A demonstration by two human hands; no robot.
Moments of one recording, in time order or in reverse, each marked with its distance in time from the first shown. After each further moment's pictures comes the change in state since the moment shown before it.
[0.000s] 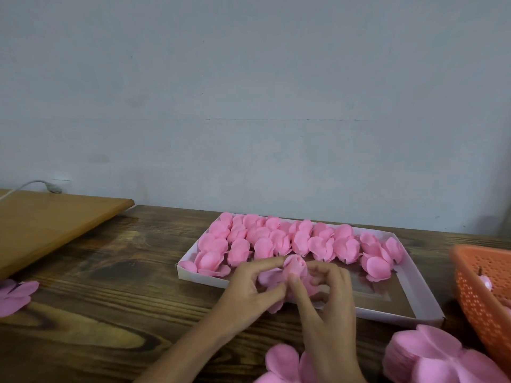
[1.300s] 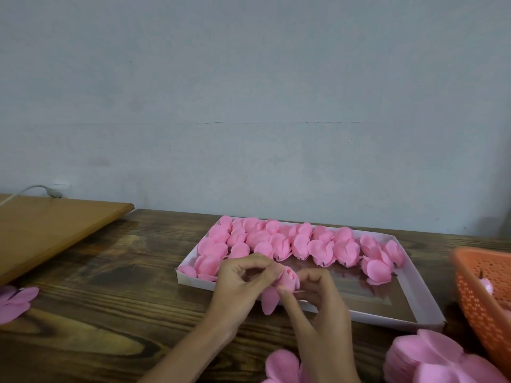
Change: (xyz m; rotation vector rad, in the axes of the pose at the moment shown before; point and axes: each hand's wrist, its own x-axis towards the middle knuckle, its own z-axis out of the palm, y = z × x) left_hand 0.003 0.009 -0.003 -0.141 0.264 -0.001; right_hand -0.004 -0.001 -0.001 -0.003 -0.155 0.022
